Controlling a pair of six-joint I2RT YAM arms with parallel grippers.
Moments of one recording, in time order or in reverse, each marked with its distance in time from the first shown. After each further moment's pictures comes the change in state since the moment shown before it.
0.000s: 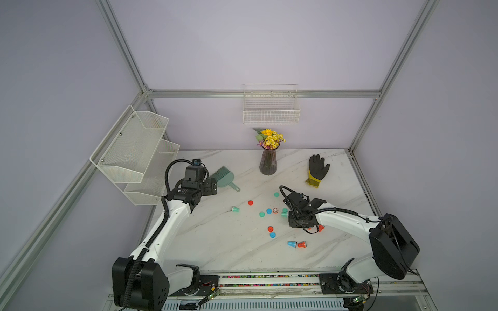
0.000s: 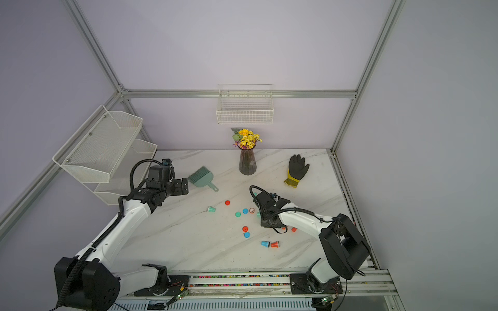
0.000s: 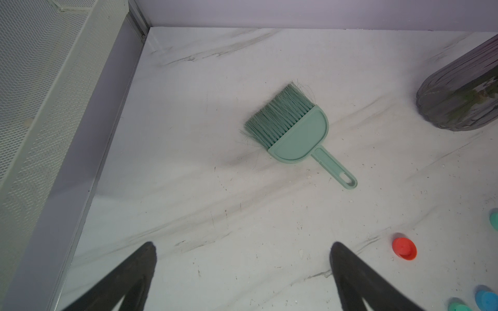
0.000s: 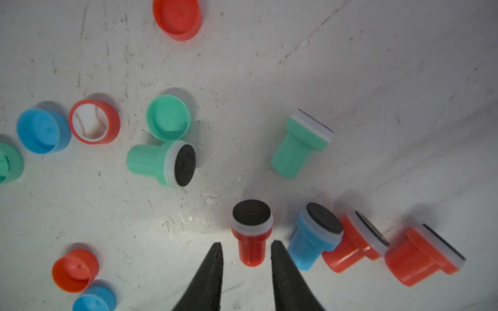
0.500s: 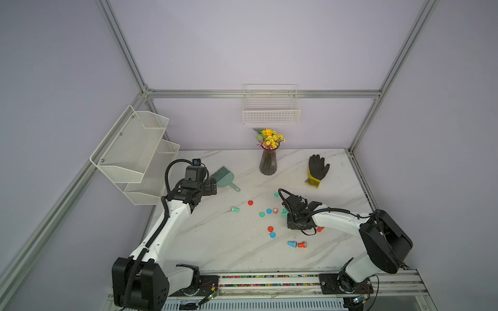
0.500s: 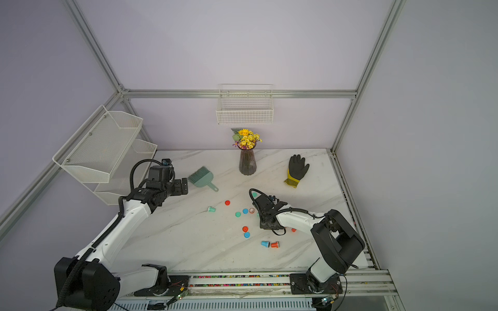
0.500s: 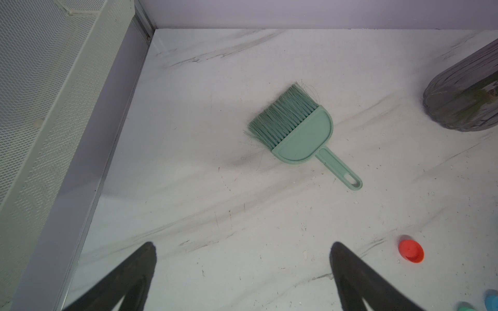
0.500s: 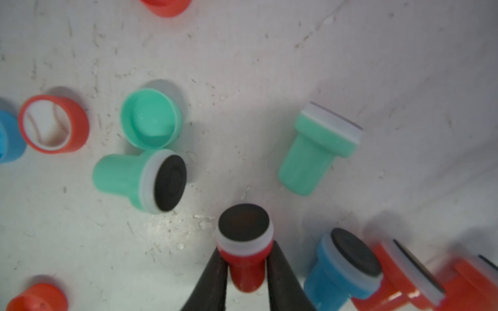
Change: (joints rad) left arm -0.004 -0.001 0.000 0.000 -0.019 0.000; right arm 0.000 0.053 -0.050 0.106 -0.006 0.000
